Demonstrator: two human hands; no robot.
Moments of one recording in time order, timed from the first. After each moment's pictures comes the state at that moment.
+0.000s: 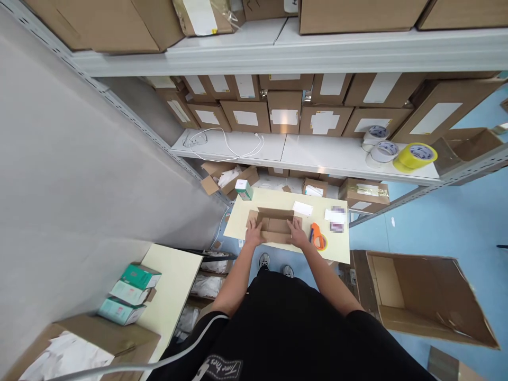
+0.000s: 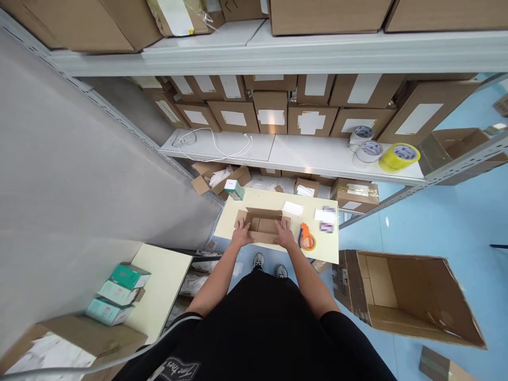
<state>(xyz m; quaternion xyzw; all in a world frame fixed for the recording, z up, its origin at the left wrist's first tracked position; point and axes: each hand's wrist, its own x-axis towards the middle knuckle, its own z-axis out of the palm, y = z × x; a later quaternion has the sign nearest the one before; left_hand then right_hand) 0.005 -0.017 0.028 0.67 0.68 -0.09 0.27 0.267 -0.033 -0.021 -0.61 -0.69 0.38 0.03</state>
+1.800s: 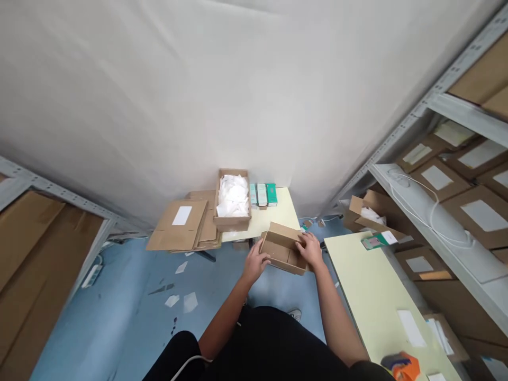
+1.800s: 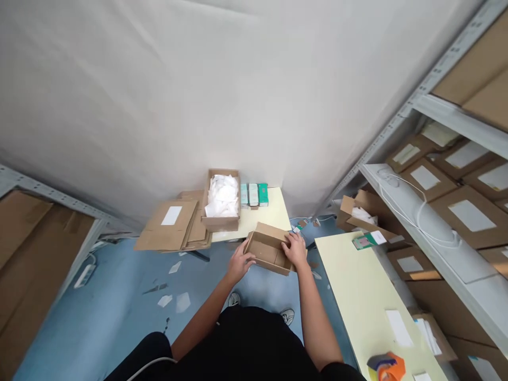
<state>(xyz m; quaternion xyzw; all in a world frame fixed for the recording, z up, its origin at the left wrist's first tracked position) -0.192 -0.481 0.060 0.32 0.86 0.39 0.07 -0.118 -0.190 0.075 -0.18 -0.95 0.23 0.07</state>
